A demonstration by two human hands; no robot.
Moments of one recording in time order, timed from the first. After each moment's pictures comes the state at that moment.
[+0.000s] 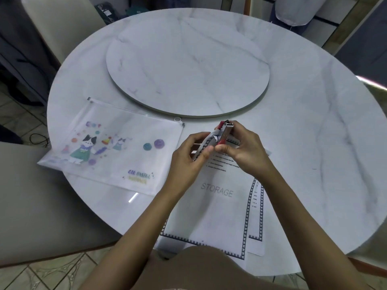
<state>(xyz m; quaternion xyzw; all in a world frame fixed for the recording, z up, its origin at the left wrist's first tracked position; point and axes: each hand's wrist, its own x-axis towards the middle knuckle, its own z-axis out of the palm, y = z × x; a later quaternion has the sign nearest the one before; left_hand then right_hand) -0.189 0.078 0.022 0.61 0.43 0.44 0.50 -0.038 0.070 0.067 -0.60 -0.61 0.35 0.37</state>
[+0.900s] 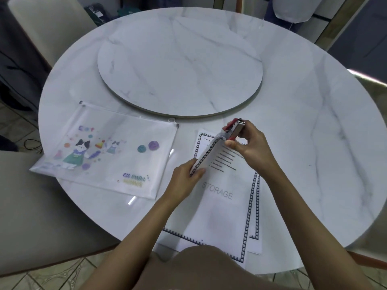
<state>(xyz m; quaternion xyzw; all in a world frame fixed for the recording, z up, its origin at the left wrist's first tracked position) -0.185 0.076 -0.029 0.67 0.49 0.26 0.50 -0.005 0.071 0.049 -0.63 -0.54 0.35 0.43</state>
